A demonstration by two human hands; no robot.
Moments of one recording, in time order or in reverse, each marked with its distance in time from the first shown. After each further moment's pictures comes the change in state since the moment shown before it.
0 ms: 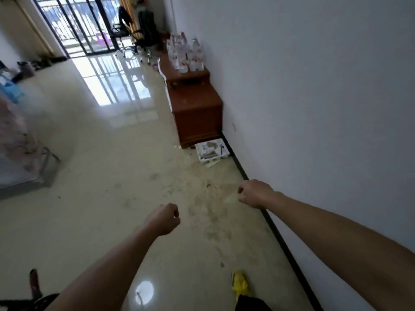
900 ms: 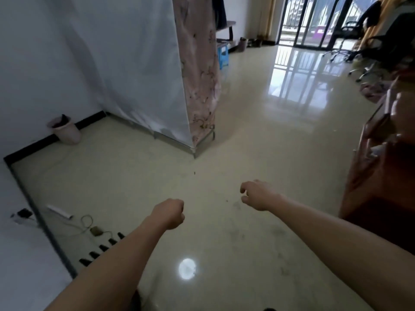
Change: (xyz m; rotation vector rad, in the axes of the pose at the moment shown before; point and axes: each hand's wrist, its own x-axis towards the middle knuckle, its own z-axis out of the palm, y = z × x) left_hand 0.165 -0.519 -0.241 -0.202 0.131 -0.767; right_hand 0.458 -0.661 -0.069 -0.489 -0.121 -0.881
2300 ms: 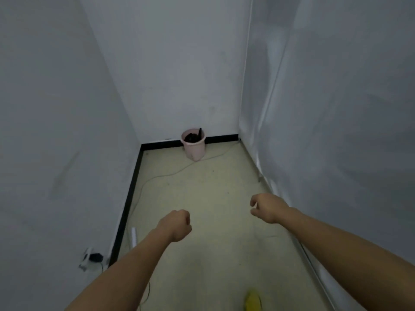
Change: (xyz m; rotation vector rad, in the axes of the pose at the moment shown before) left_hand 0.588 -0.720 -0.313 -0.549 0.069 -0.721; right_hand 0.982 -0.619 -0.272 -0.203 -0.175 -0.672
